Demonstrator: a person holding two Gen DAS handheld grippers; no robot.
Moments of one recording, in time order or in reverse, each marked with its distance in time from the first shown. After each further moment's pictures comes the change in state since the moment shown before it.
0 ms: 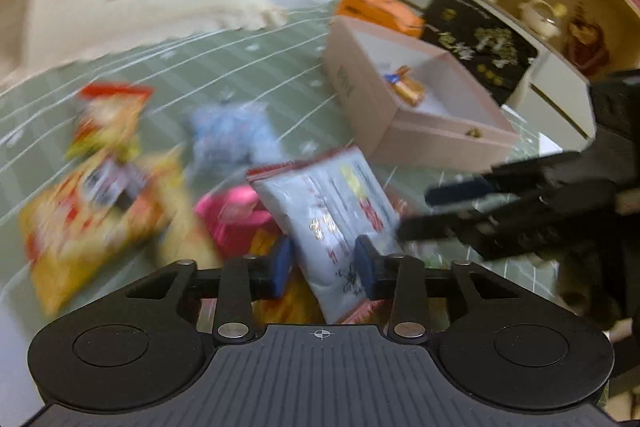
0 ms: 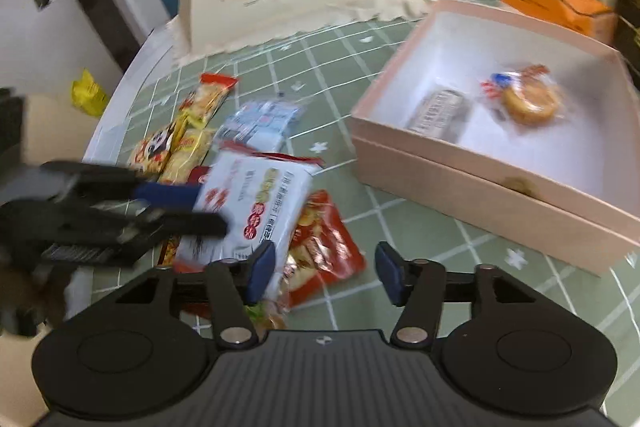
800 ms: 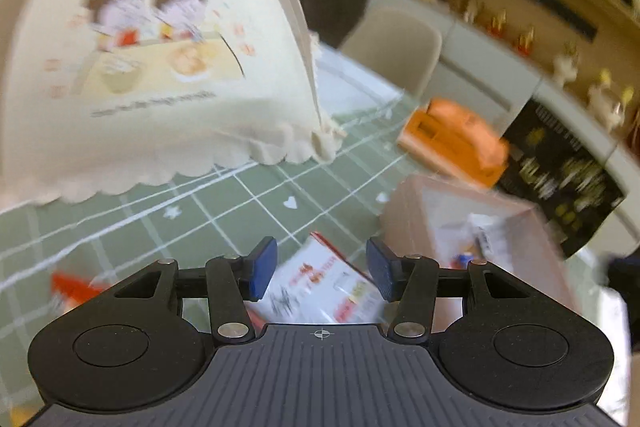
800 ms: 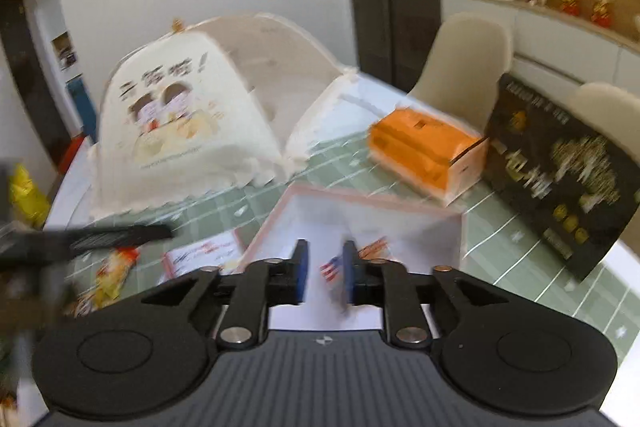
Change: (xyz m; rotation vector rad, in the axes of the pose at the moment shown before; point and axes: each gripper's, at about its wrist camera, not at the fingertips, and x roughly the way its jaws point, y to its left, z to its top) left arm 0.105 0.015 0.170 -0.088 -0.126 0.129; right arm -0.090 -0.078 0.085 0.116 -0.286 -0.204
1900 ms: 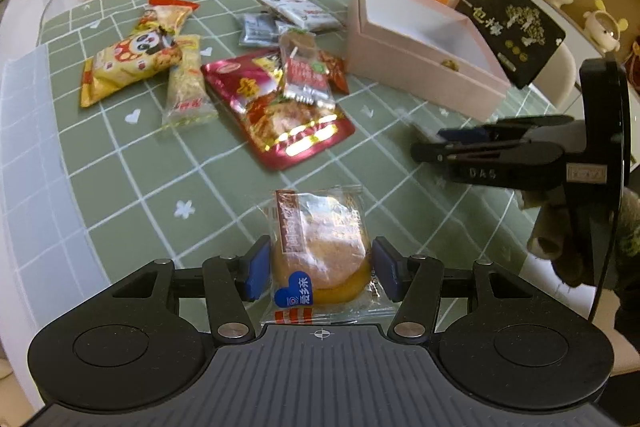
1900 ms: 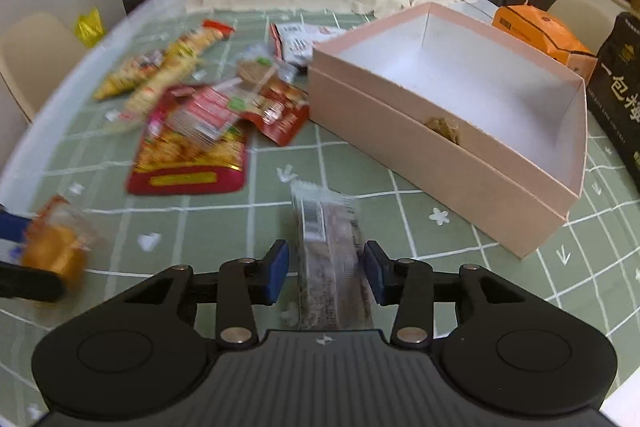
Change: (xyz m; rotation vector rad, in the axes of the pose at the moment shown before) left arm -0.173 -0.067 -0.222 -0.069 0.179 0.055; right arm 0.012 0.043 -0.157 -0.370 0.221 0.113
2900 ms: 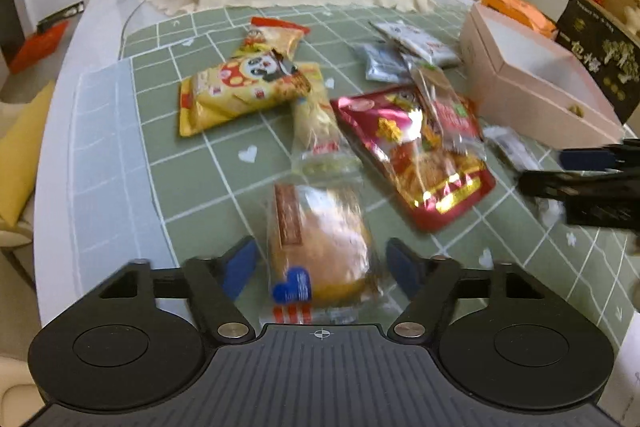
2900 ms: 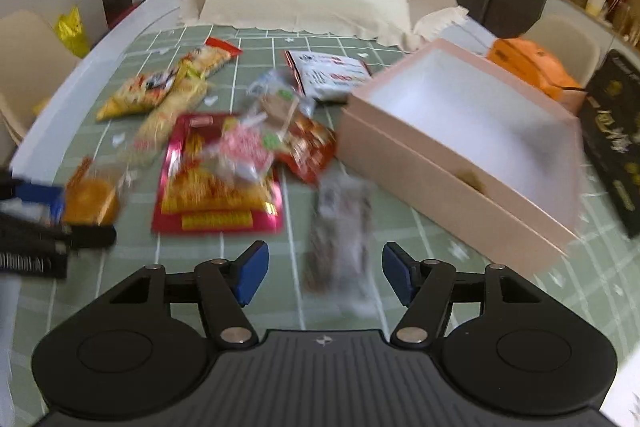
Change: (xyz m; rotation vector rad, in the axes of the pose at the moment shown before) left arm 0.019 0.058 0.014 -0.053 -0.098 0.245; right arm -0.005 0.045 0.032 0.015 -0.020 -0.087
